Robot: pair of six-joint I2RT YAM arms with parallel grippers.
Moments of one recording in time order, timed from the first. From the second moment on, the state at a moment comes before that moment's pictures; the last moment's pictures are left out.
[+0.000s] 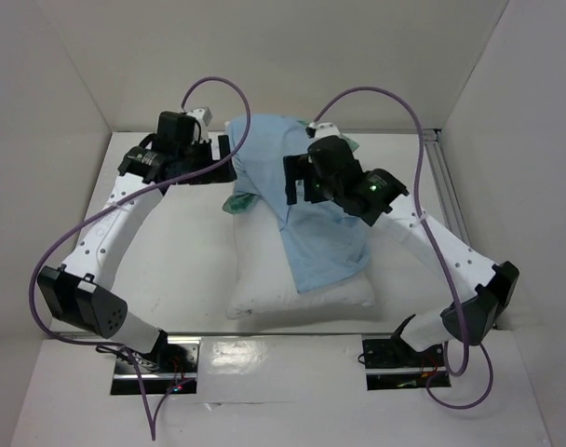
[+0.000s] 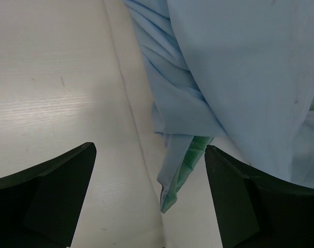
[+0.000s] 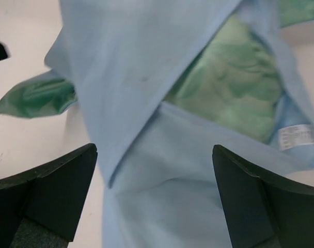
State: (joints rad) left arm -0.30 1.50 1.63 -0.85 0.04 -0.33; right arm 0.72 1.43 1.55 -0.73 0.29 0.37
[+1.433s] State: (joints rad) left arm 0.64 1.54 1.85 -0.43 0.46 -0.81; right arm 0.58 1.27 1.48 -0.24 -0.27 0.18
